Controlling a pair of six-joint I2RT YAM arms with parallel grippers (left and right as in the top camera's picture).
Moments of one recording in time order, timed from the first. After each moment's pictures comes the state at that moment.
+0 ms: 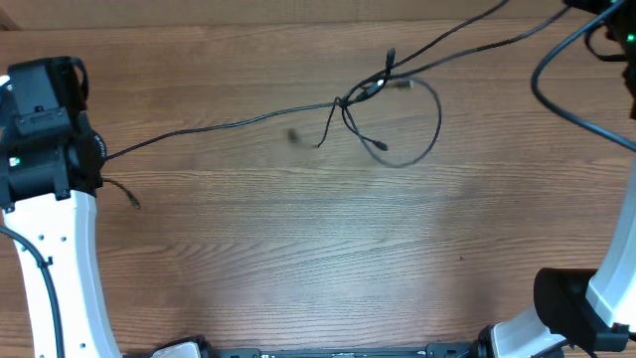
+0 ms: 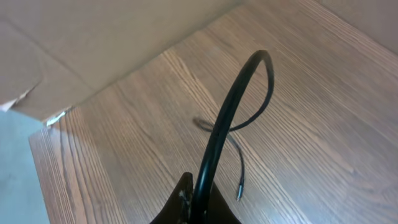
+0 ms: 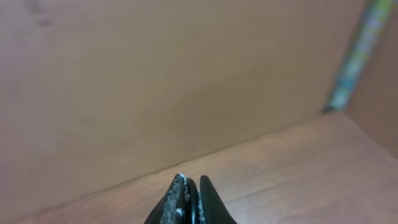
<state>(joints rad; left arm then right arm) 0.24 1.39 1.59 -1.13 -0.62 -0.52 -0.04 1.77 2.57 -1.19 0.15 0.29</state>
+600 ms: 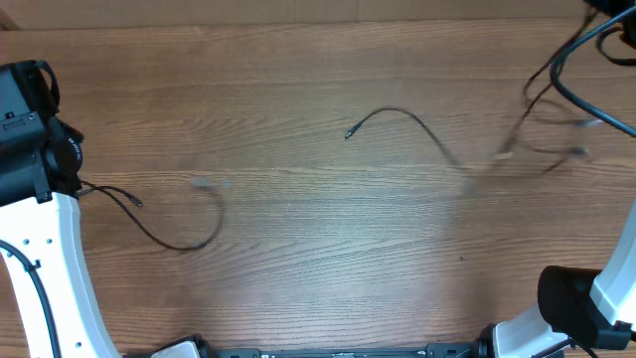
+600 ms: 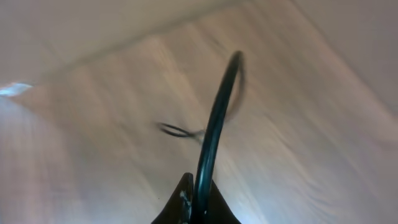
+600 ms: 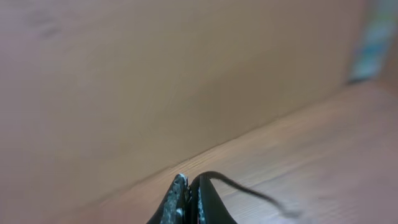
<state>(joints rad) 0.33 1.39 1.59 -1.08 -0.45 -0.63 -0.09 1.77 2.57 -1.22 -0.04 0.39</state>
